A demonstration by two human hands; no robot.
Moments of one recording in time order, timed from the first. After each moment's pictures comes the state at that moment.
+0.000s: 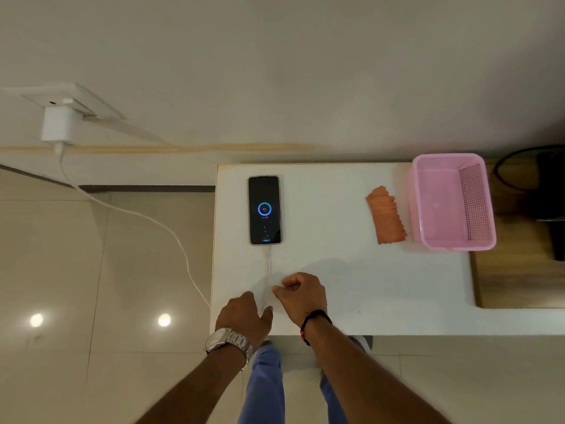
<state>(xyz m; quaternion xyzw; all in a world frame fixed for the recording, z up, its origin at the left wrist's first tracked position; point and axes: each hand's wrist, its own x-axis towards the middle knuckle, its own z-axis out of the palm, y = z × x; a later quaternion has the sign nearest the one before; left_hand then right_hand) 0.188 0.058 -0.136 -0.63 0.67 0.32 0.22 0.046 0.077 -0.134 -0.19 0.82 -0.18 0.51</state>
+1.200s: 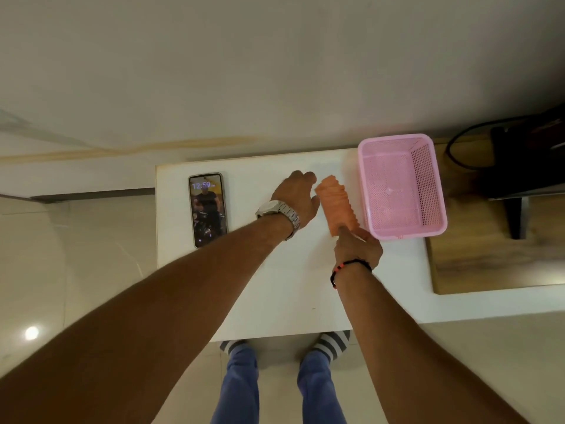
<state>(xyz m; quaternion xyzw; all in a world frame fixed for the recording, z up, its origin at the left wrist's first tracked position) -0.084 -0.068 -0.139 -0.44 0.83 0.34 0.07 -0.148 0.065 -0.137 0.22 0.81 -0.45 0.31</state>
